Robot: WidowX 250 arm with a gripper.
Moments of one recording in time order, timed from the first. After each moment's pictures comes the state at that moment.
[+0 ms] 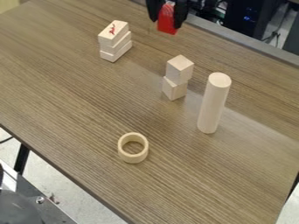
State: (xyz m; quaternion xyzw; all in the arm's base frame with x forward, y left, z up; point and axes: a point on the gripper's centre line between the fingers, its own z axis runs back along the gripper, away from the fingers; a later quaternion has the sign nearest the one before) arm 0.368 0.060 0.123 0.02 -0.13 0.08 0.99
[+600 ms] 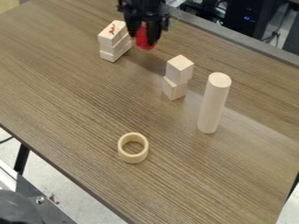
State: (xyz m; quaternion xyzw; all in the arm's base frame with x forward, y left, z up) arm 0.379 0.109 0.067 0.02 -0.12 0.01 0.99
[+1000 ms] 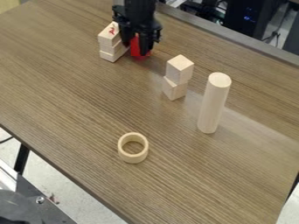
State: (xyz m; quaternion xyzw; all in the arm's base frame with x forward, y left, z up) arm 0.380 0.119 0.043 0.02 -0.11 -0.01 0.99
